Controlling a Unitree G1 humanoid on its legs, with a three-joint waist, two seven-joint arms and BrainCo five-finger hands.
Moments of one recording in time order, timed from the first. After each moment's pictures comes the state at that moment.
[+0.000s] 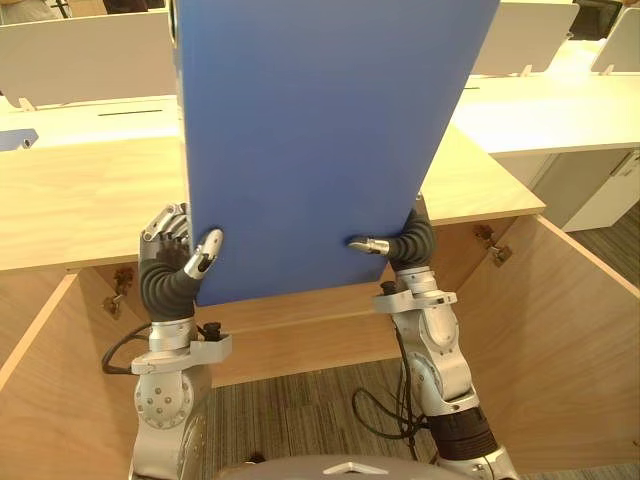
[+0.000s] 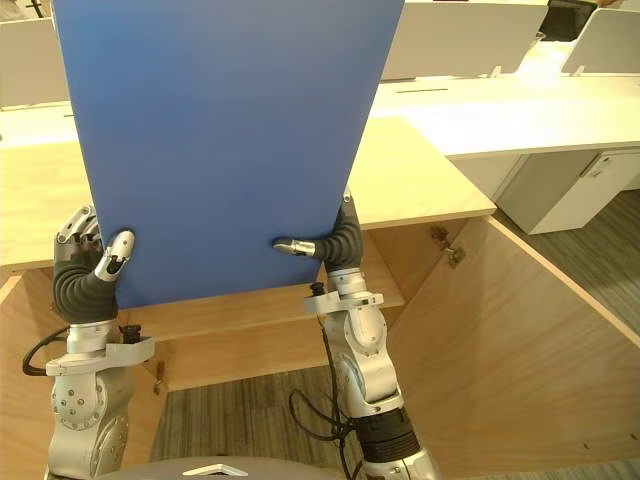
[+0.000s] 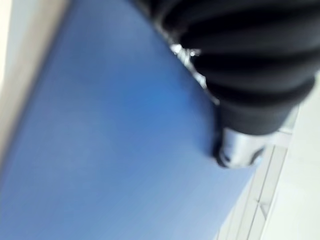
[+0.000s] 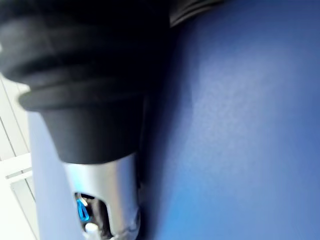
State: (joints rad) left arm 0.26 0.08 -0.13 -0.61 -0.11 -0.31 0.14; right arm -0.10 -0.10 0.20 -0.24 0.39 -0.29 0.04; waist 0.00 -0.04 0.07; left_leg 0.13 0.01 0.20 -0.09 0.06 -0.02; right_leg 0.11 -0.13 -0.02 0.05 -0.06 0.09
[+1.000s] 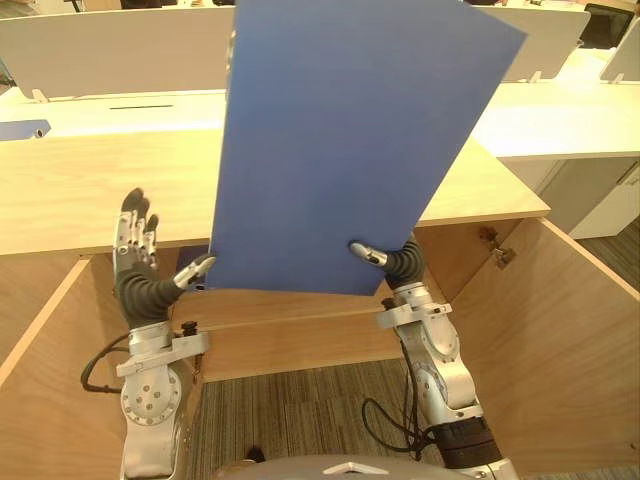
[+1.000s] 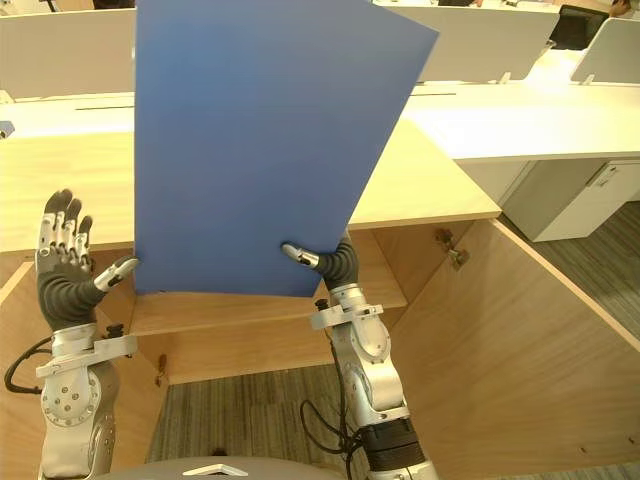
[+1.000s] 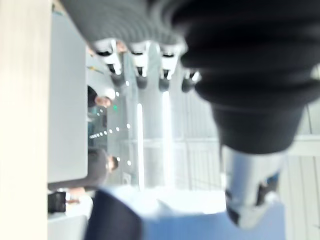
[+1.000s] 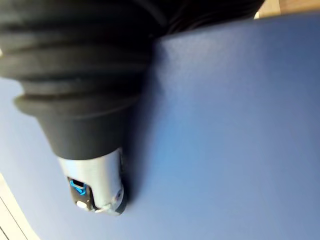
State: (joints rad) left arm 0.28 0.01 0.09 -0.47 -0.02 -0.30 0.22; right arm -0.04 -0.09 0.13 -0.18 0.42 -0.23 0.12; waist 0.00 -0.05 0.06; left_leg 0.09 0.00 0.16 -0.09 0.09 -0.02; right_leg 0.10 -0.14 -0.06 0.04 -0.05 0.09
